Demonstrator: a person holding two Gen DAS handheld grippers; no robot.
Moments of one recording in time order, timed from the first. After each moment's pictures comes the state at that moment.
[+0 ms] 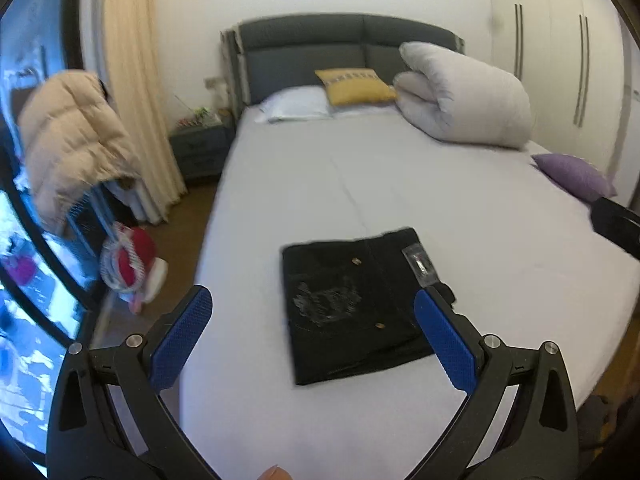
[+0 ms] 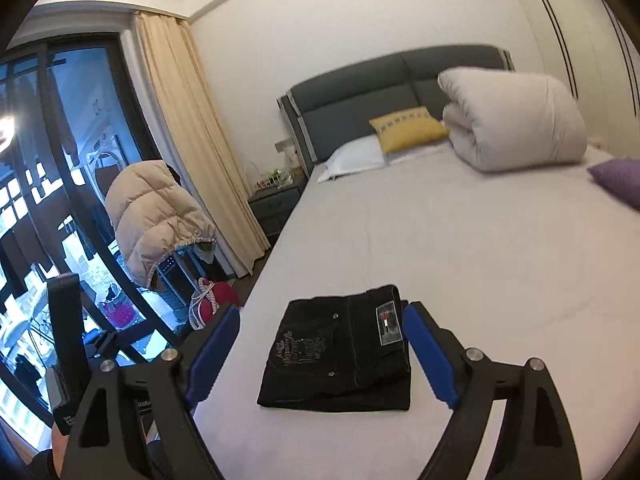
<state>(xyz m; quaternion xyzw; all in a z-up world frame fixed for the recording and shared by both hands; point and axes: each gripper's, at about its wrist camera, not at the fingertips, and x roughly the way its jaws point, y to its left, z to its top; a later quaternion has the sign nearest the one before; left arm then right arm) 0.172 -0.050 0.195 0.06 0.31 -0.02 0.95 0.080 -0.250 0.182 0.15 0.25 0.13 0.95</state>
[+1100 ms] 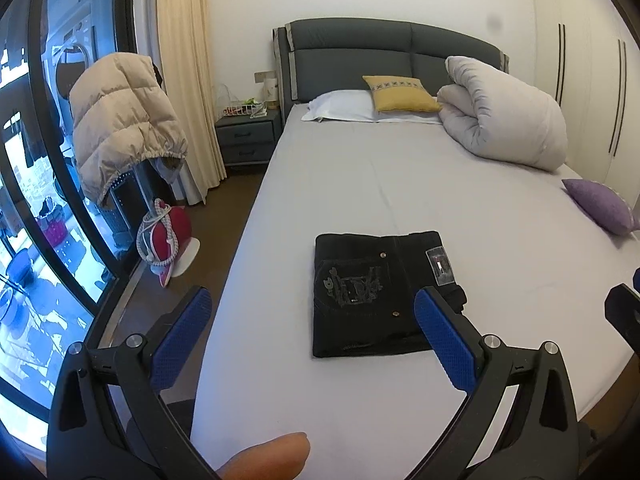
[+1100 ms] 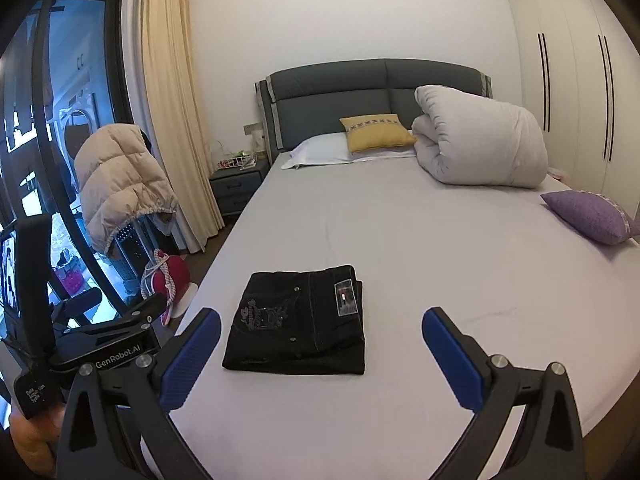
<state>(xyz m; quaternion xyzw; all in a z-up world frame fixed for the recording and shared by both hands) 0.149 -0.056 0.214 0.01 0.33 0.05 0.94 0.023 -0.218 0.196 0.06 0.28 0.04 0.96</state>
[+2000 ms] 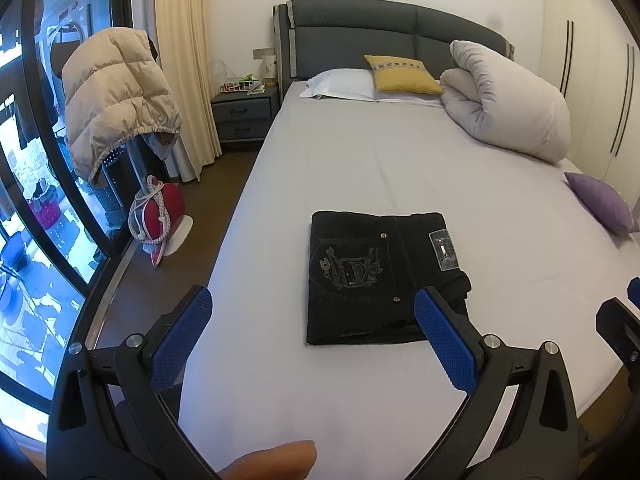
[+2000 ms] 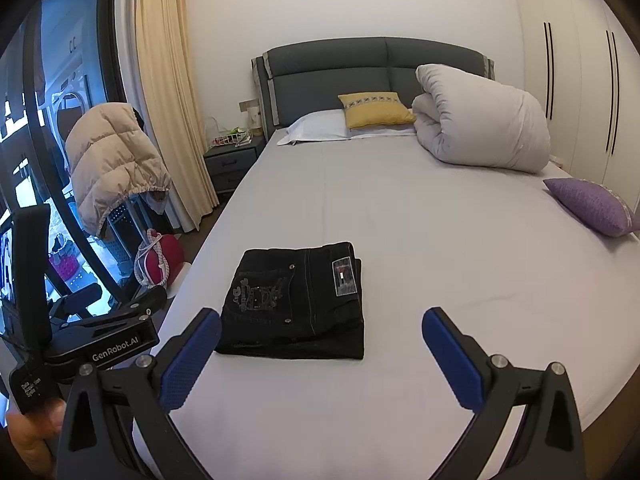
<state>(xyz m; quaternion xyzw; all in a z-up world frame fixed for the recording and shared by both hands) 0.171 -0.048 0.174 -0.01 0.36 0.04 0.93 0.042 -0.218 0.178 0.05 0.32 0.04 0.94</state>
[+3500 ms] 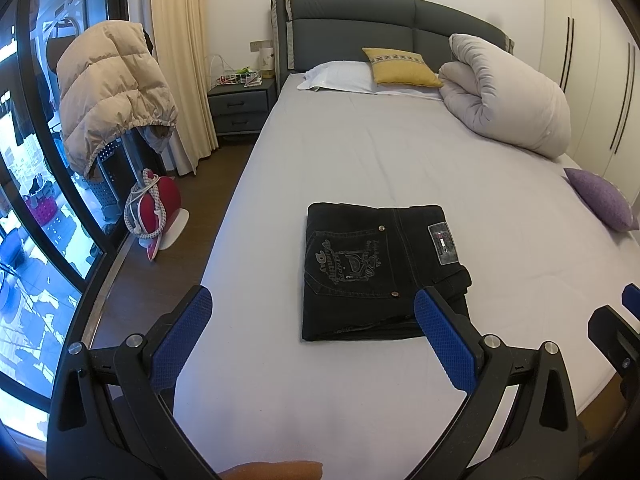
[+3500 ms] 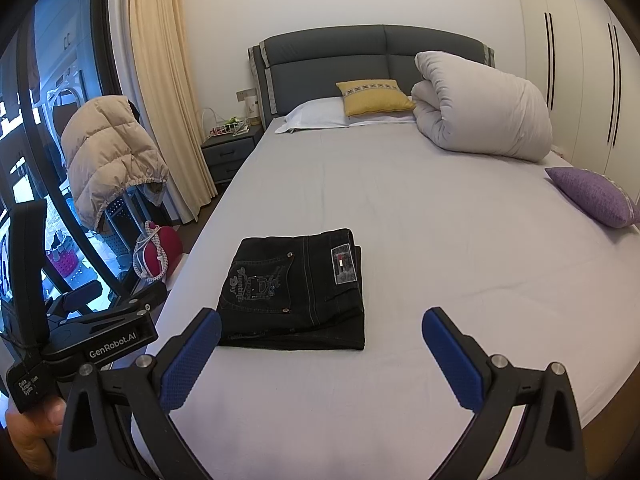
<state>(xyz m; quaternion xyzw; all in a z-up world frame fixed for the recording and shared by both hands) 0.175 -0.048 0.157 -0.01 0.37 0.04 0.93 0.051 -0.221 0.172 0.05 0.34 0.04 0.94</state>
